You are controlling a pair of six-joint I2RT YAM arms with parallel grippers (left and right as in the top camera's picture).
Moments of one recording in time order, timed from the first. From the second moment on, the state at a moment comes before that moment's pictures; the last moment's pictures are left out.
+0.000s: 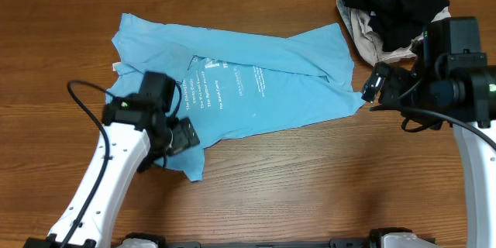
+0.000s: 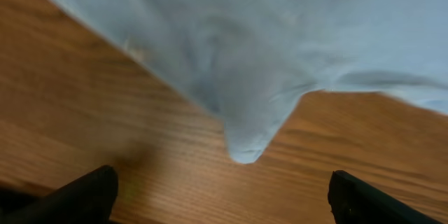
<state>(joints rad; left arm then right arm) -0.17 1.38 1.01 -1.17 -0.01 -0.66 0.05 1.38 1.68 -1.50 -0.07 0.44</state>
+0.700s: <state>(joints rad) -0.16 1.38 0.70 -0.83 -0.02 -0.67 0.05 1.39 1.42 -1.32 -0.12 0.44</state>
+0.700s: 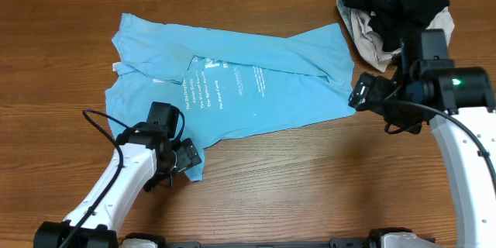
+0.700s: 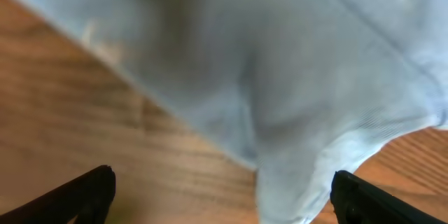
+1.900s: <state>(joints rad) -0.16 1.38 0.60 -0.65 -0.17 -0.60 0.05 1.39 1.36 -1.16 -0.15 0.45</state>
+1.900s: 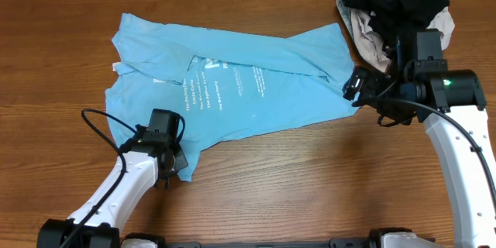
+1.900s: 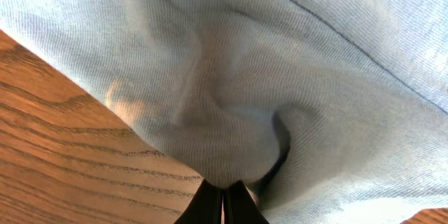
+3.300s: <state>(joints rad) -0.13 1.38 0.80 -0.97 -0.13 -0.59 0.05 1.40 1.19 -1.11 -0.17 0.46</state>
